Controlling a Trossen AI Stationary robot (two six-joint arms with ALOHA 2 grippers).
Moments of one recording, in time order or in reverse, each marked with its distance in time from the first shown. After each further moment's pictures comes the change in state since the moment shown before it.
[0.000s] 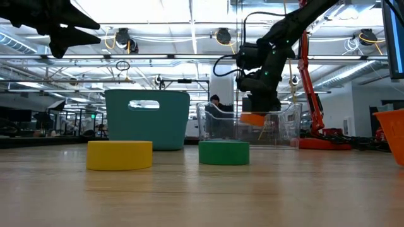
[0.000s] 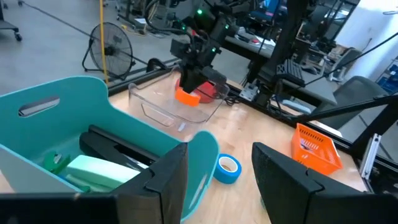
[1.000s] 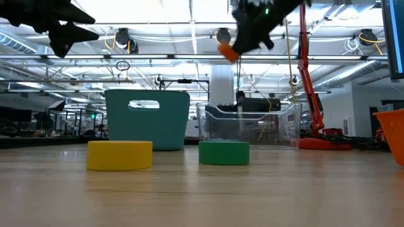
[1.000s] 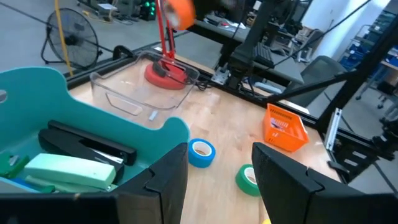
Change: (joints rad) left arm 0.000 0.000 0.000 -0.003 0.146 0.028; right arm 0.333 -0.350 -0.010 0.321 0.473 0.122
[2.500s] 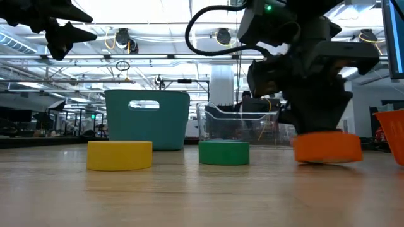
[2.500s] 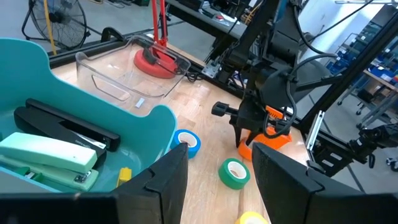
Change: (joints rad) left arm -0.001 0.000 0.000 -0.014 0.046 -0.103; right arm 0.470 0.434 -0.141 -0.197 -0.598 0.230
